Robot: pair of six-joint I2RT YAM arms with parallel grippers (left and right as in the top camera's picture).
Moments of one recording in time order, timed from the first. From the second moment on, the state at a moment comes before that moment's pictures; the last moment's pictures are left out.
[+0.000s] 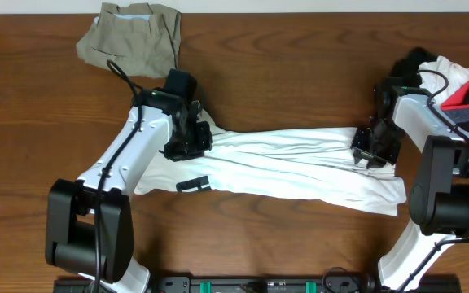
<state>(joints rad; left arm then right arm) -0.27 1.74 1.25 -0.99 0.27 -0.39 -0.08 1.98 1.26 -1.02 -0.02 0.39</state>
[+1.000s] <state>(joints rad) -0.27 1.74 1.25 -1.01 0.20 -0.41 -0.31 1.68 1.25 -1.08 -0.02 0.25</state>
